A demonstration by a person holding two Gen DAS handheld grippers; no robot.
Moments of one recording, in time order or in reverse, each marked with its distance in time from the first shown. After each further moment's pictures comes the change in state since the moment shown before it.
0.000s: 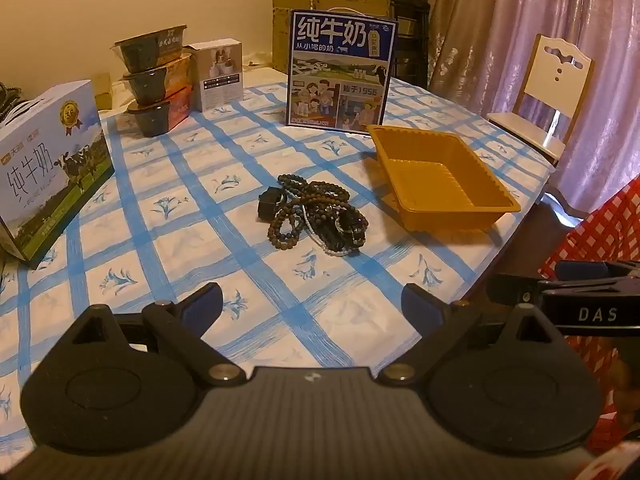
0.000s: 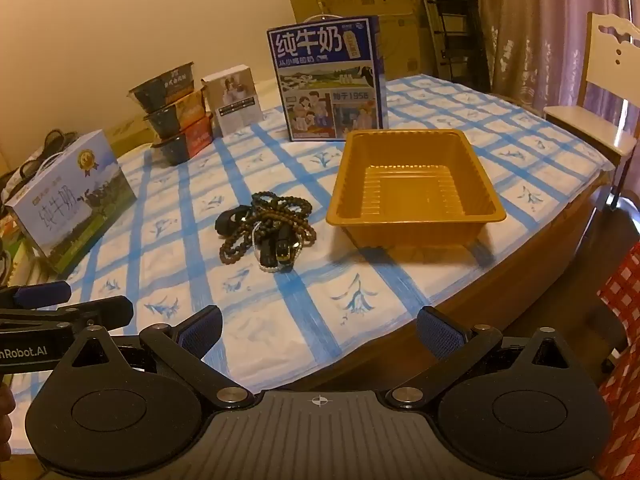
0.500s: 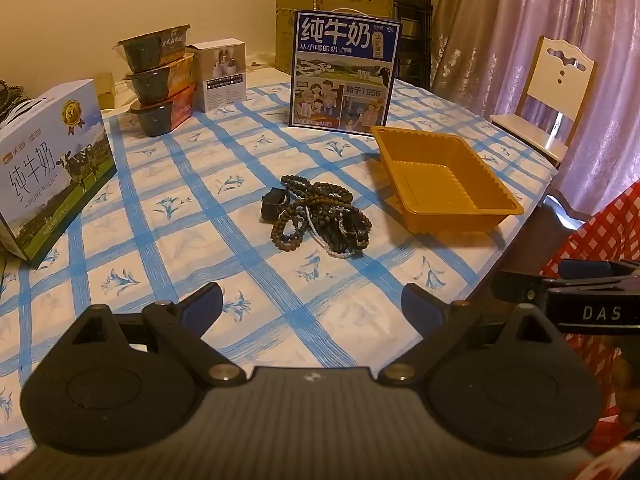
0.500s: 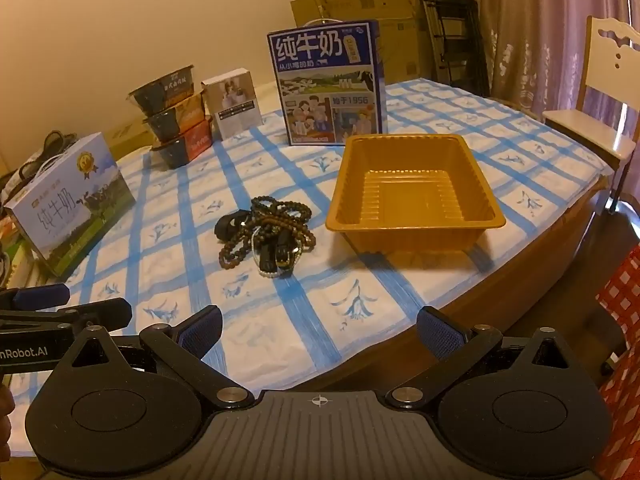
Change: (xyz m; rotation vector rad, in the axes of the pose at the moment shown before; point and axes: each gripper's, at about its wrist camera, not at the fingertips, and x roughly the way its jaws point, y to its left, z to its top) left arm 0.000 0.000 0.000 -0.008 -0.001 -0.010; right arm 0.000 0.000 0.002 0.002 -0.012 0.003
